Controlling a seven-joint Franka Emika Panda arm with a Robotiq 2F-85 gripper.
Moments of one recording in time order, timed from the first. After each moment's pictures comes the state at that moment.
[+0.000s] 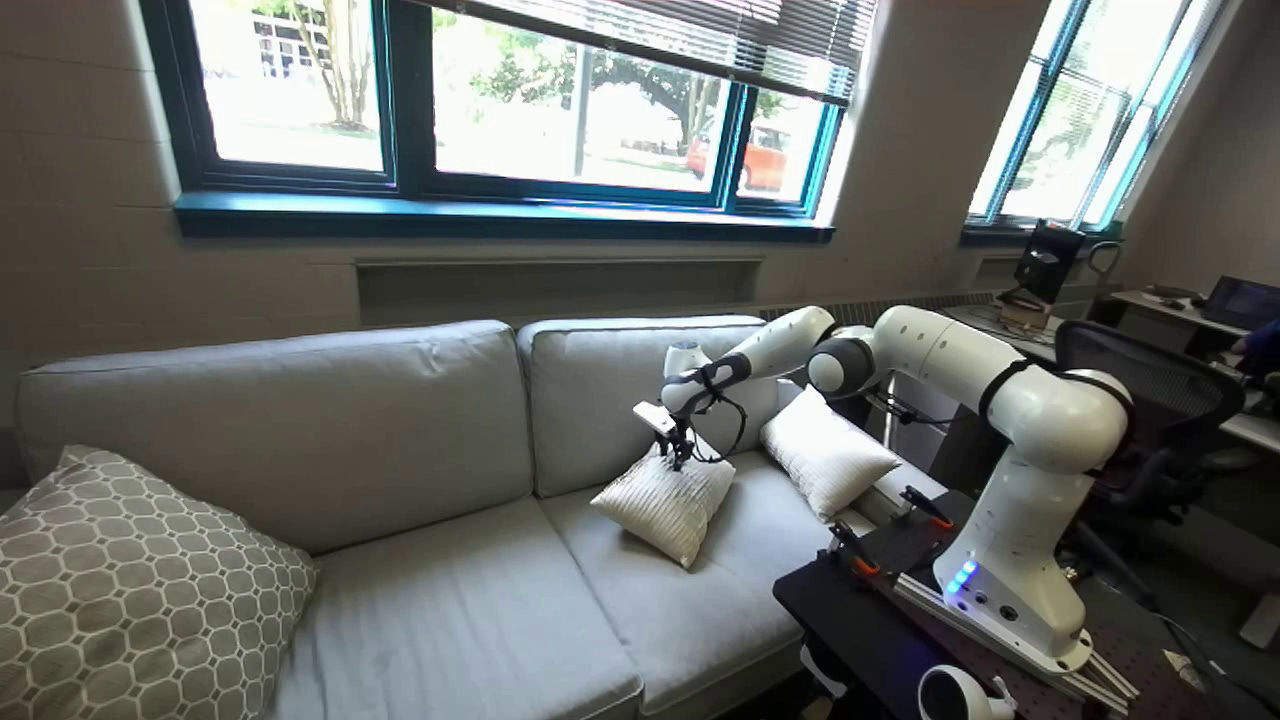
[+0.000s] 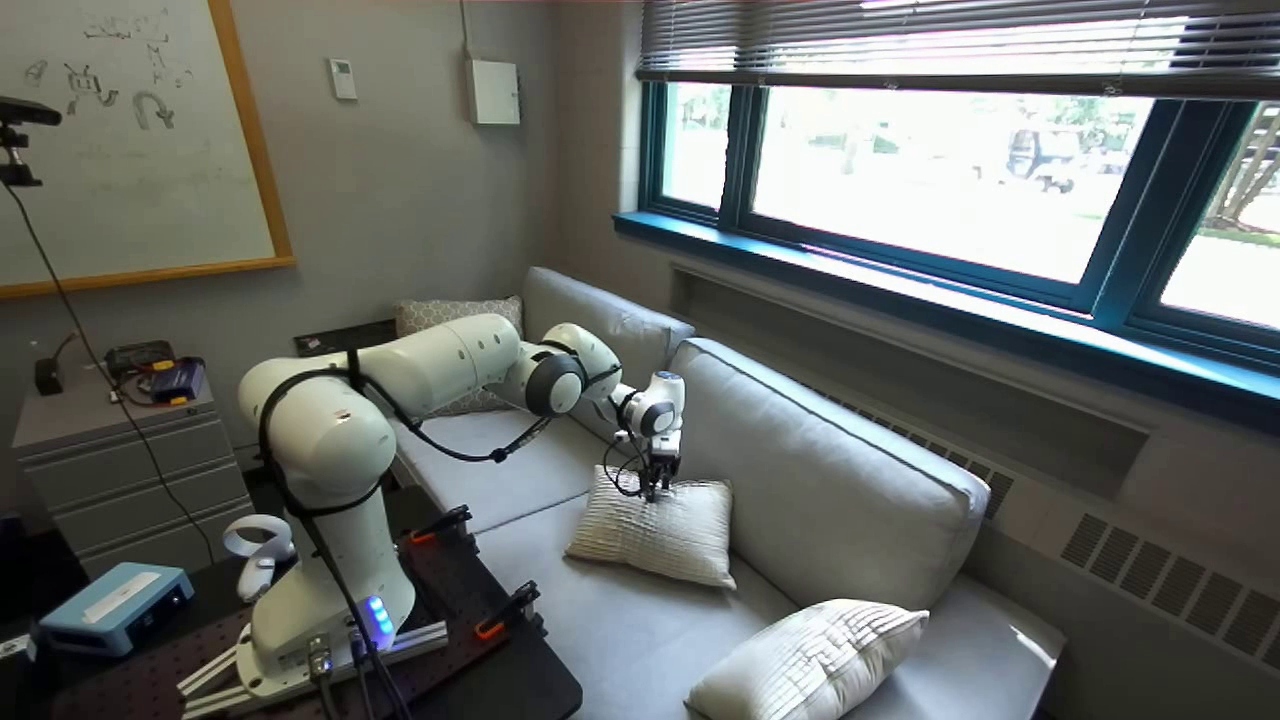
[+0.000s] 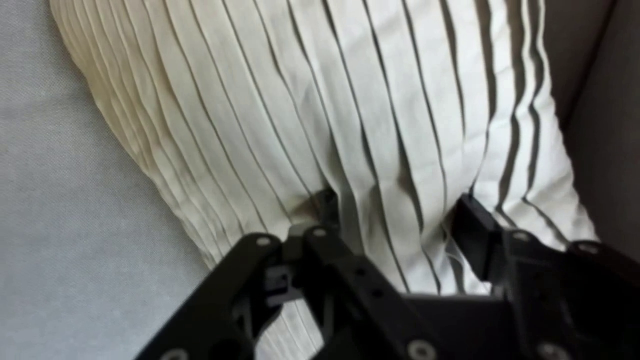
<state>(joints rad) 0.17 1.47 -0.05 -0.89 0.00 2.32 1.65</state>
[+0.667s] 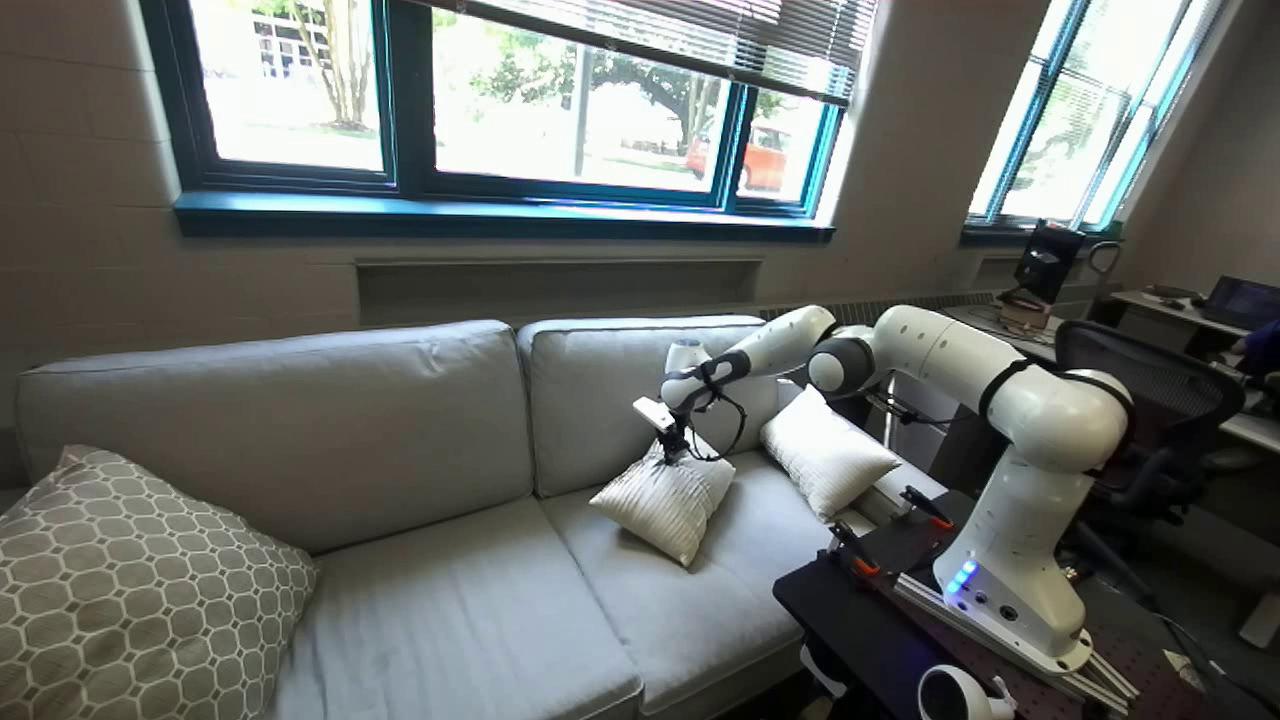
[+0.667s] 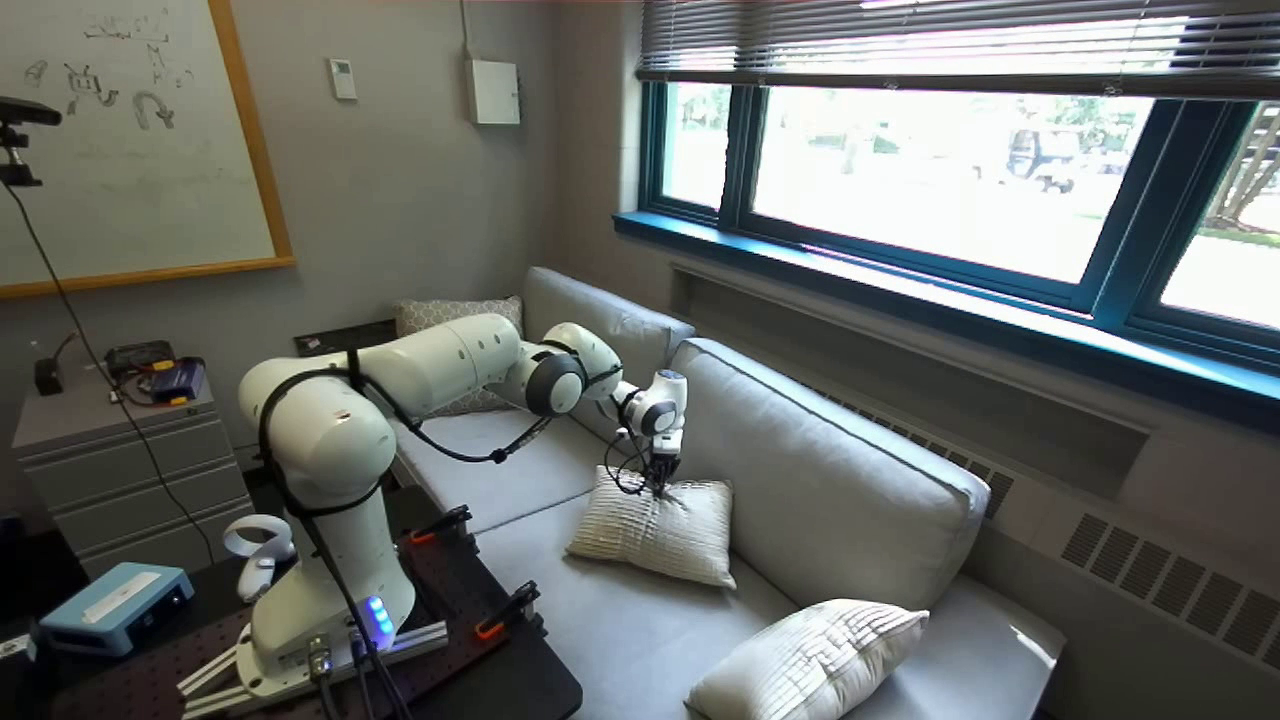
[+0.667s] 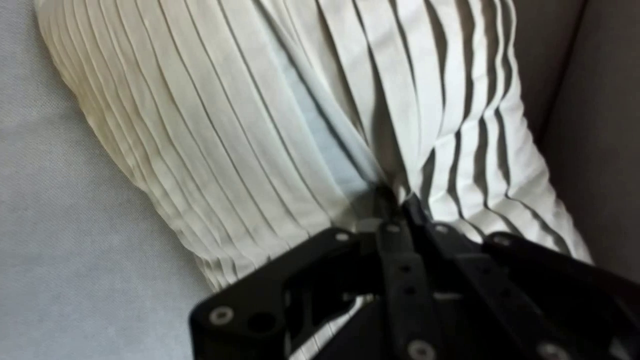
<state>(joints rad) 0.16 1.47 -0.05 -0.88 0.05 2.34 1.64</state>
